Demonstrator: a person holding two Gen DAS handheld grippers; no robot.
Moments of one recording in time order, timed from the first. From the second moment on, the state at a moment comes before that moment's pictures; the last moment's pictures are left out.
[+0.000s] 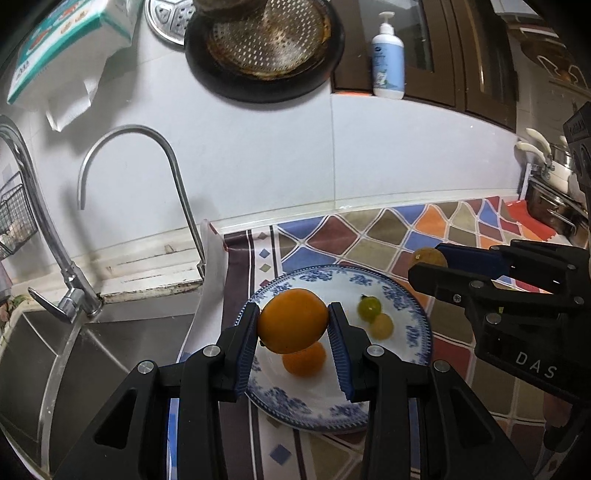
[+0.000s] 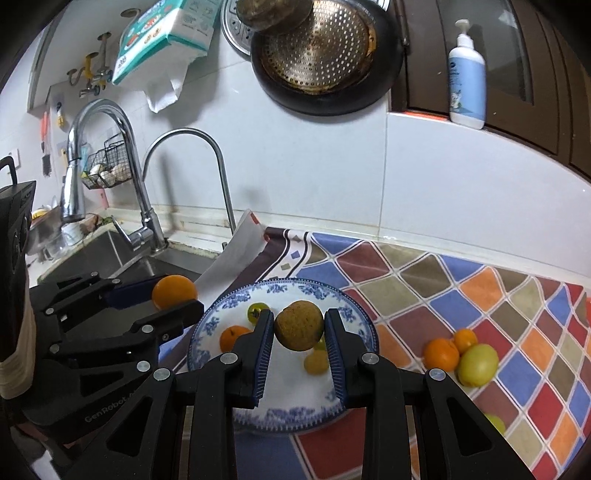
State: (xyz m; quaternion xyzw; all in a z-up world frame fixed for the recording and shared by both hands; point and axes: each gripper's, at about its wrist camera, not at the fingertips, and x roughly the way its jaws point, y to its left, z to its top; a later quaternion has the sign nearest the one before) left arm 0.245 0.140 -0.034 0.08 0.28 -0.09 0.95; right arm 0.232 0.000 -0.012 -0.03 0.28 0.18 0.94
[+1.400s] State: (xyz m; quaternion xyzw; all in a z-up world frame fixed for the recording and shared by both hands) left arm 0.269 0.150 -0.045 0.06 0.30 -0.08 0.95; right arm 0.276 0.014 -0.033 -0.03 0.30 0.17 0.94
